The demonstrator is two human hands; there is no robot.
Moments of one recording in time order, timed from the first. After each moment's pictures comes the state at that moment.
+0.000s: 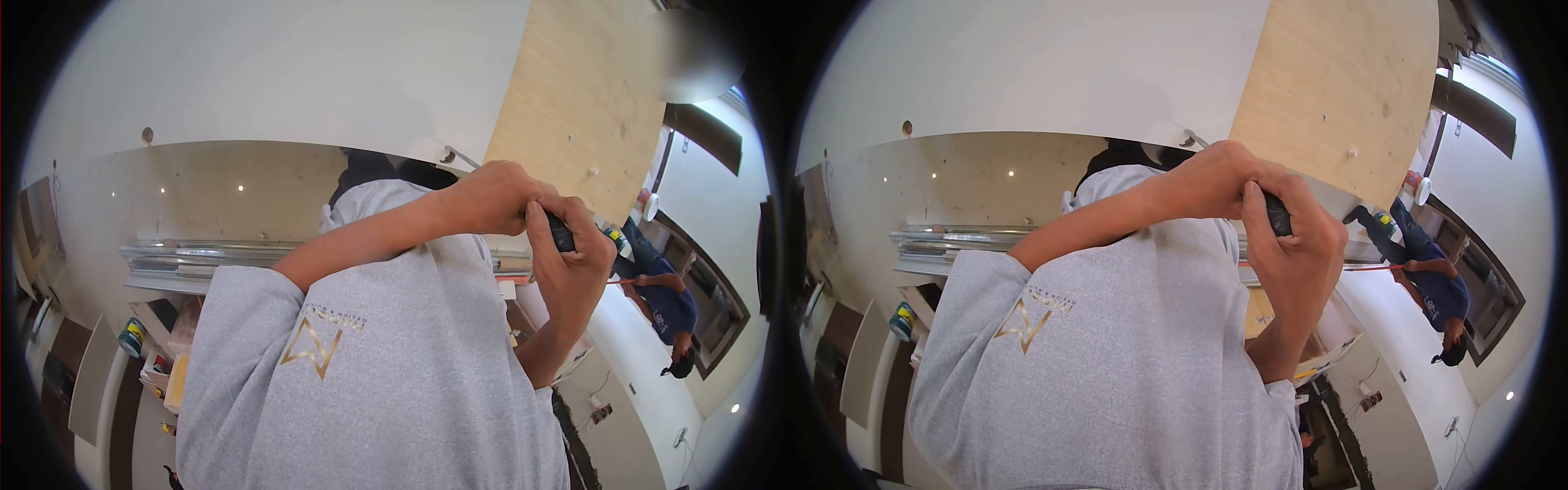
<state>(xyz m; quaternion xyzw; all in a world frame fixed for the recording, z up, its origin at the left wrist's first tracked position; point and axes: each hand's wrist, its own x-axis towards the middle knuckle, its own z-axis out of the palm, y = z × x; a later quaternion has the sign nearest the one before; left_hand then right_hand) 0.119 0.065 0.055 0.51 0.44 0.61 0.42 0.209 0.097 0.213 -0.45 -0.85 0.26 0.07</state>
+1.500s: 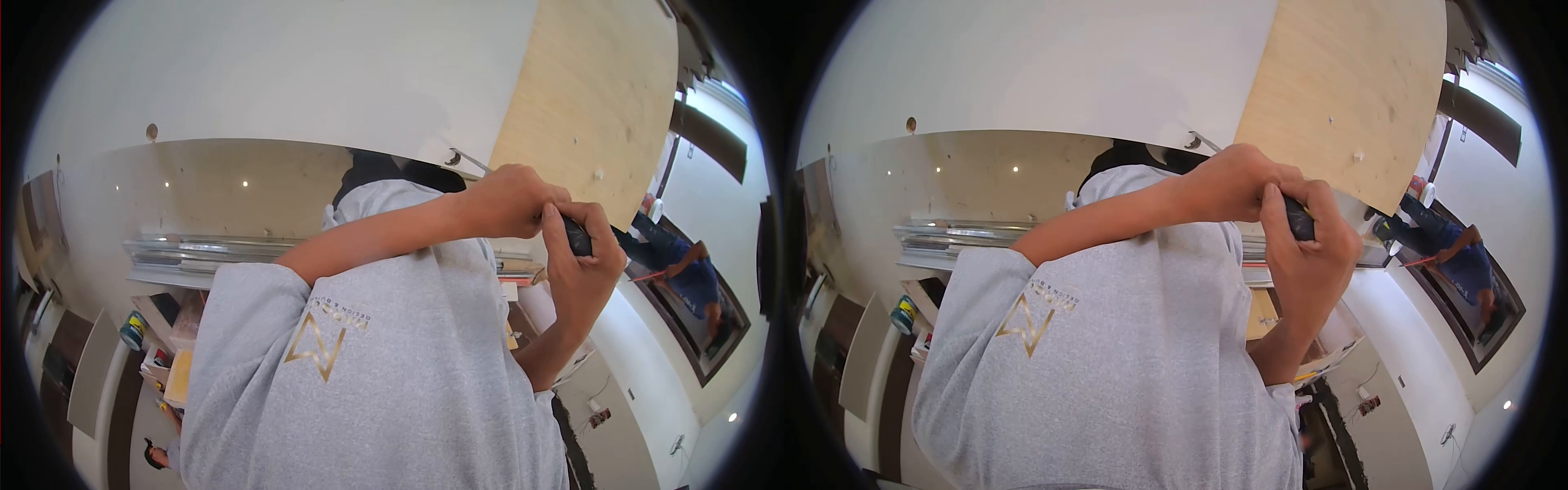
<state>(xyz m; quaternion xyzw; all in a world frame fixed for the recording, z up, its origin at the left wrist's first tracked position) 0.135 0.076 0.044 0.53 0.47 0.60 0.37 0.214 0.101 0.209 -0.51 -0.82 0.23 0.08</state>
